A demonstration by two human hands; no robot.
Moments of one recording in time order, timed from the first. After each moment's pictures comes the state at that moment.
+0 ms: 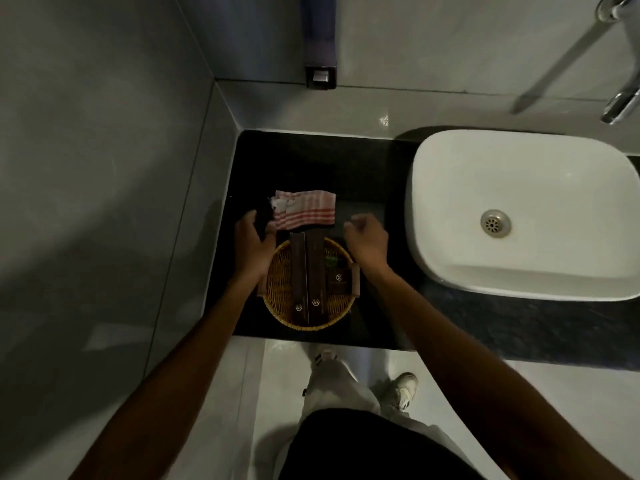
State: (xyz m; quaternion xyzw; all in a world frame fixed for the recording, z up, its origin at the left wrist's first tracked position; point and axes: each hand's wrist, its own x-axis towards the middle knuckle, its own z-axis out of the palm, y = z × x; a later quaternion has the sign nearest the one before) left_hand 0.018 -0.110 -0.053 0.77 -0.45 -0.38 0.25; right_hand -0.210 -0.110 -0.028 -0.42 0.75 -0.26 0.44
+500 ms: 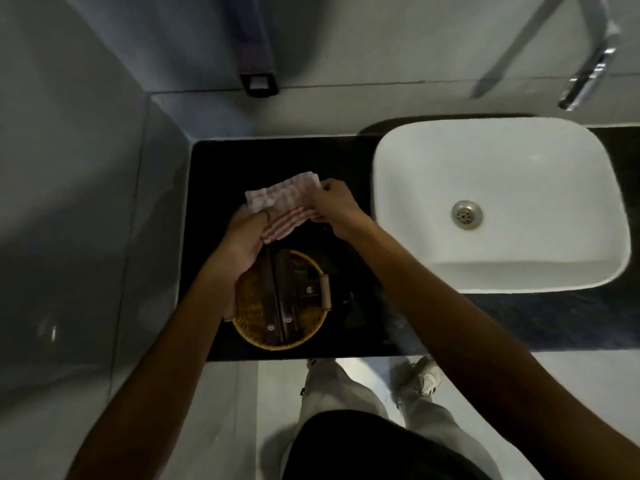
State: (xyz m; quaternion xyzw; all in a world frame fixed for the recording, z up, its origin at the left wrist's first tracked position) left_hand -0.063 -0.169 0.001 0.65 -0.34 -0.60 0.31; right_hand -0.236 -0.192 0.027 -0.33 0.66 -0.30 0.61
